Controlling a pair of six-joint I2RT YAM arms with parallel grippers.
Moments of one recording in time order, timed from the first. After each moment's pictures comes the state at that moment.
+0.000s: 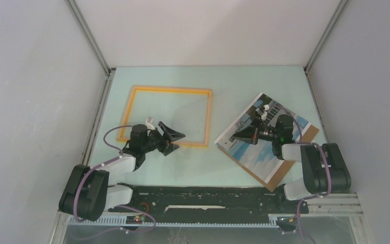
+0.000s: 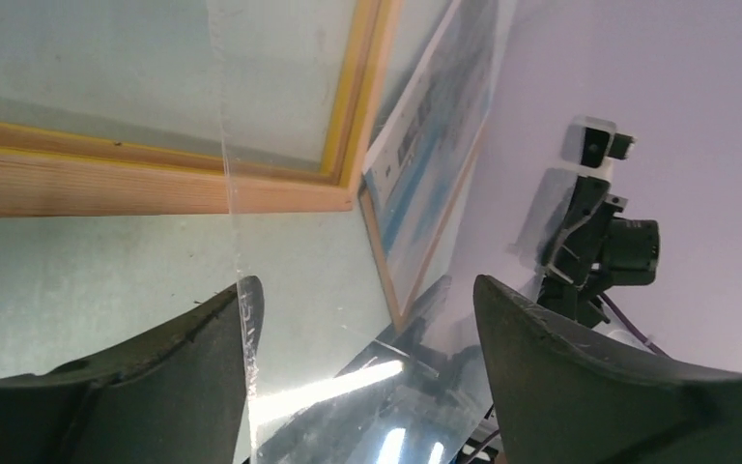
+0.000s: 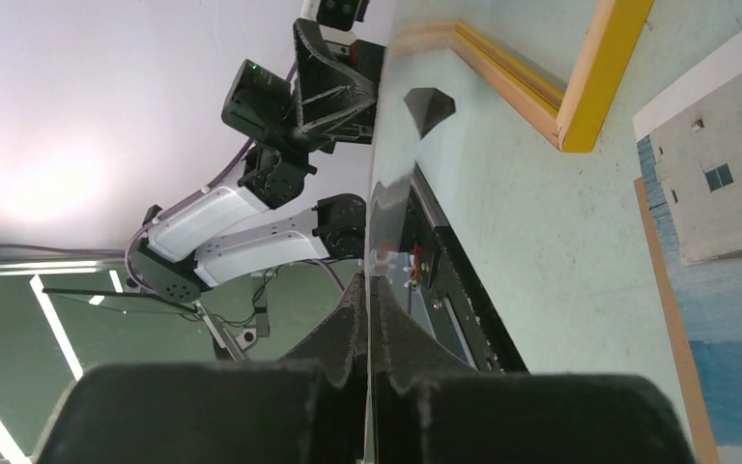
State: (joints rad) left arm -0.25 1.22 0.30 0.39 0.55 -1.18; right arm 0.07 1.47 0.38 0.87 -1.18 1.24
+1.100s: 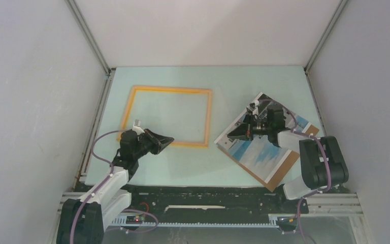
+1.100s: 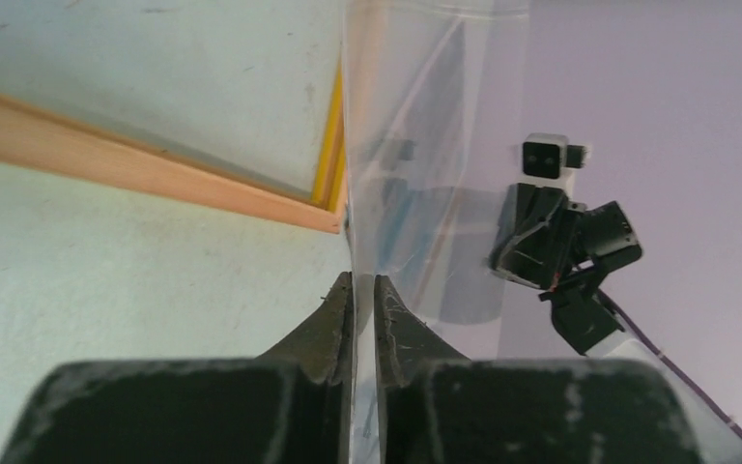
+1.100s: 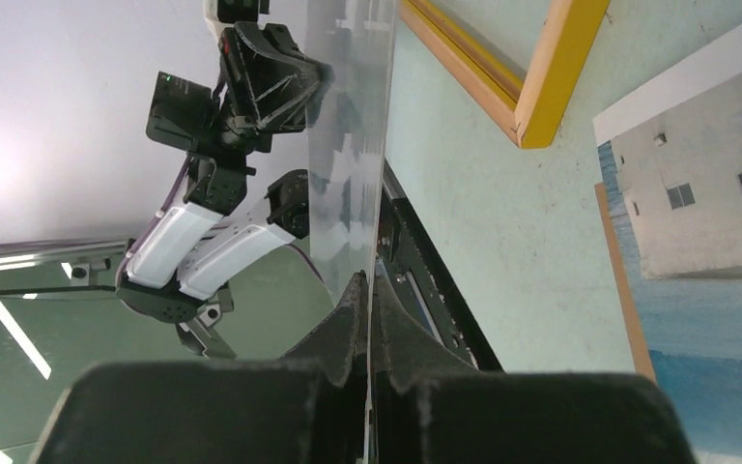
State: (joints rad) left arm -0.16 0.88 0.22 0.27 0.49 -1.20; right arm 0.14 1.51 0.59 0.35 -1.16 0.90
